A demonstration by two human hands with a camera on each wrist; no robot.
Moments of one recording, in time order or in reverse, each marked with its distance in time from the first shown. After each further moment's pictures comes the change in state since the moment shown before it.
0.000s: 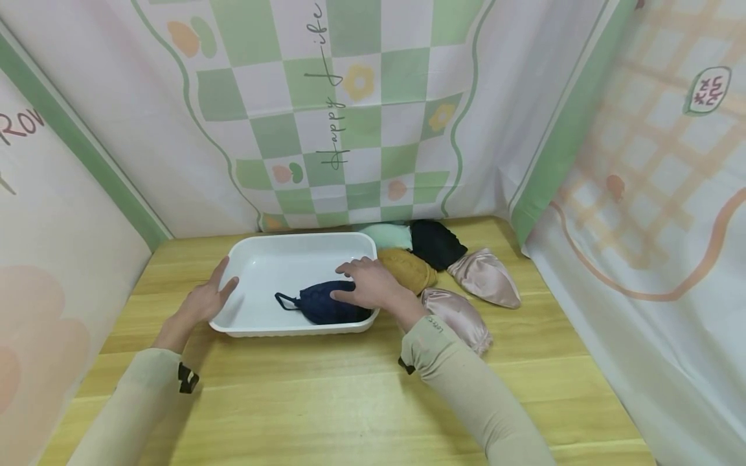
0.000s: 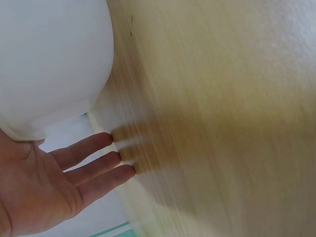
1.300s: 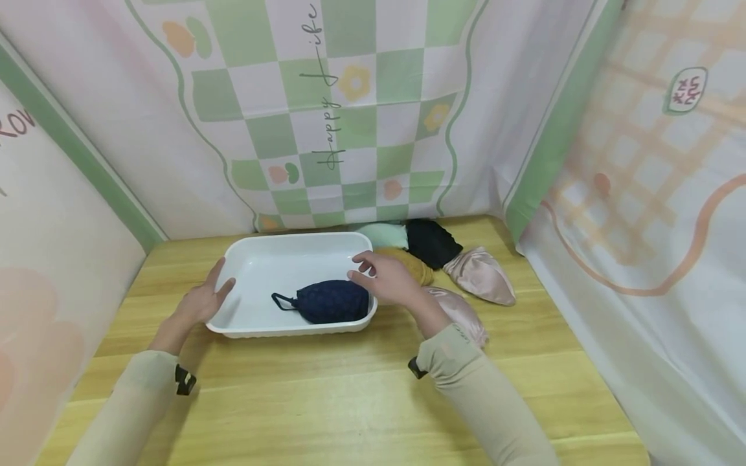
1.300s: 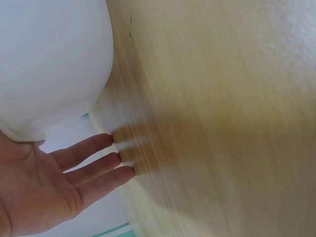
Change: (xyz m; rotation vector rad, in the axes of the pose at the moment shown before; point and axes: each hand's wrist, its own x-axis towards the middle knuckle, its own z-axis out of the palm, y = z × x) left_hand 0.003 -0.002 0.001 -0.009 -0.019 0.000; right_hand -0.035 0.008 -0.028 0.300 0.176 0.070
